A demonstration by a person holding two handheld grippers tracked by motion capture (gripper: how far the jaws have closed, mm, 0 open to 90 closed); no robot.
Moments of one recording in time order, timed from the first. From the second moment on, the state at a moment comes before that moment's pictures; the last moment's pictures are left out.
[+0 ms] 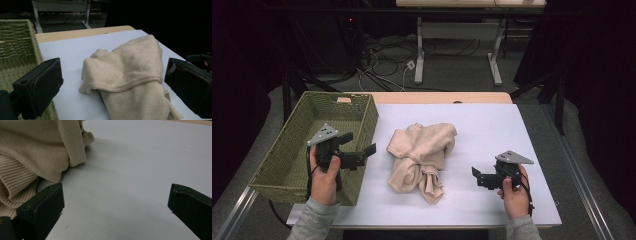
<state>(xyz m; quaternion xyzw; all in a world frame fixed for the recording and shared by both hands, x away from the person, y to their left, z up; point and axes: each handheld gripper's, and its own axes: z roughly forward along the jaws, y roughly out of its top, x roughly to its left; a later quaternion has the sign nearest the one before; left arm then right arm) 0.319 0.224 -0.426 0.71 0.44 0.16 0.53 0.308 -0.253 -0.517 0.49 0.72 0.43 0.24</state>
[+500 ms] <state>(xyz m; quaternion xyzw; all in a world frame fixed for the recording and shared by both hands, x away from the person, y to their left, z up) 0.319 0.270 -0.443 0.67 0.49 0.19 0.53 0.308 -0.254 -0.516 0.49 0.72 0.43 0.24</state>
